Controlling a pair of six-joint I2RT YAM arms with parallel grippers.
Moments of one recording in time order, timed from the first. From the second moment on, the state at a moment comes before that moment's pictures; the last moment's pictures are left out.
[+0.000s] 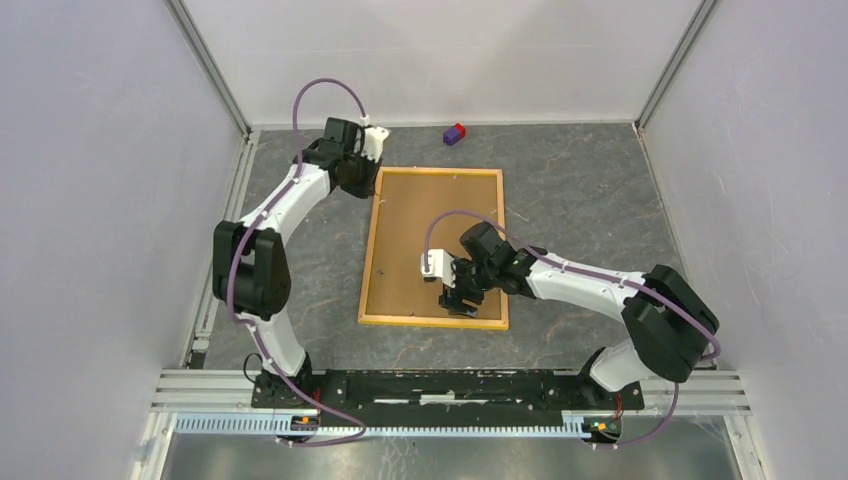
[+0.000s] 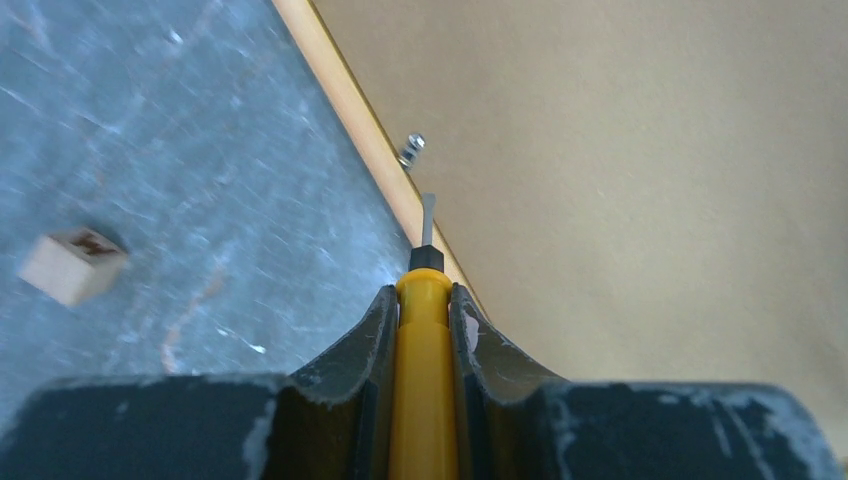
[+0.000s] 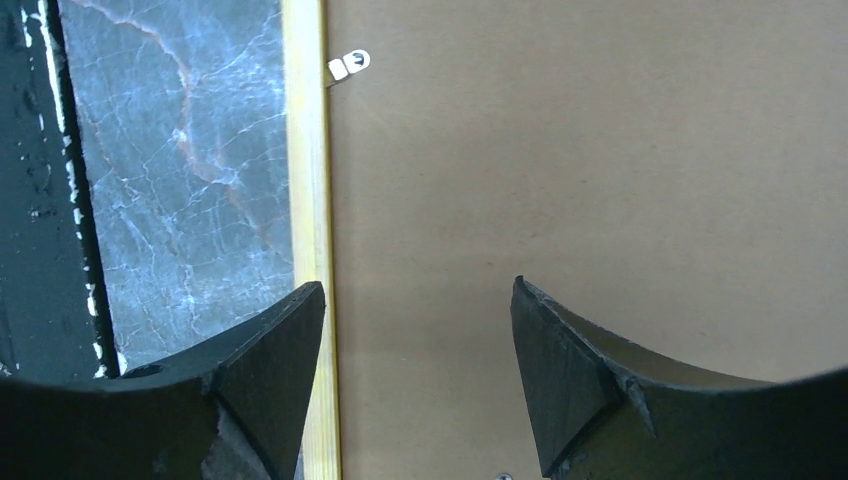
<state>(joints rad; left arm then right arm) -0.26 1.78 1.45 -0.58 0.18 0.23 0.82 1.48 0.83 -0.25 -0.43 -0.56</state>
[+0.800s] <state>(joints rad) -0.32 2.02 1.67 -0.60 0.02 0.36 0.86 1.56 0.83 -0.27 -0.41 -0.60</state>
